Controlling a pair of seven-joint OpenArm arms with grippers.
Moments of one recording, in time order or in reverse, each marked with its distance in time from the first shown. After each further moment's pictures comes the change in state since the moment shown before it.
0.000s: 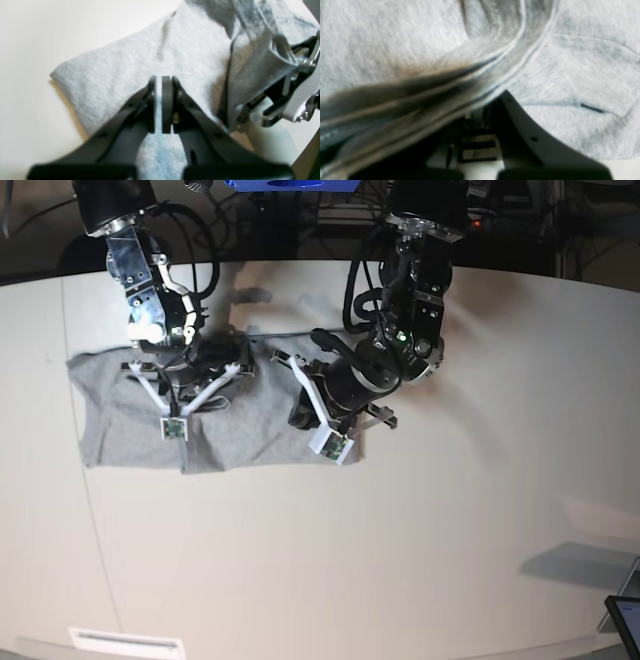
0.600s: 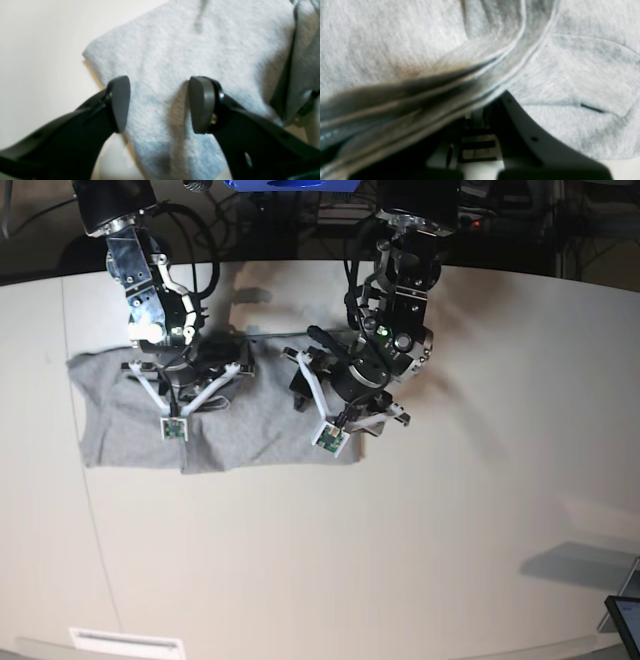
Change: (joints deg) left arm 1.0 2.1 0.1 -1.6 15.6 0.0 0.0; right arm 0.0 0.0 0.0 0.0 0.0 0.0 0.0
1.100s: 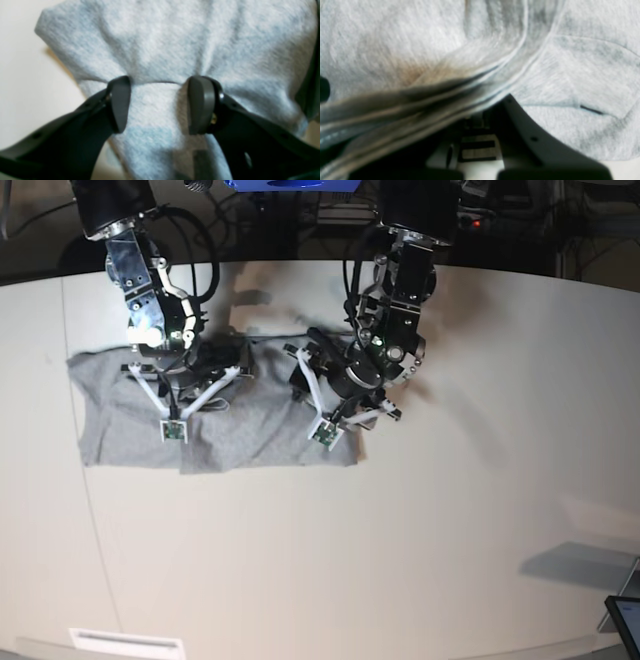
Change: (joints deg) left arm -2.0 -1.6 0.2 -10.3 -1.2 -0.2 -3.7; right arm 0.9 0.0 0.0 0.7 0.4 -0.2 -1.8
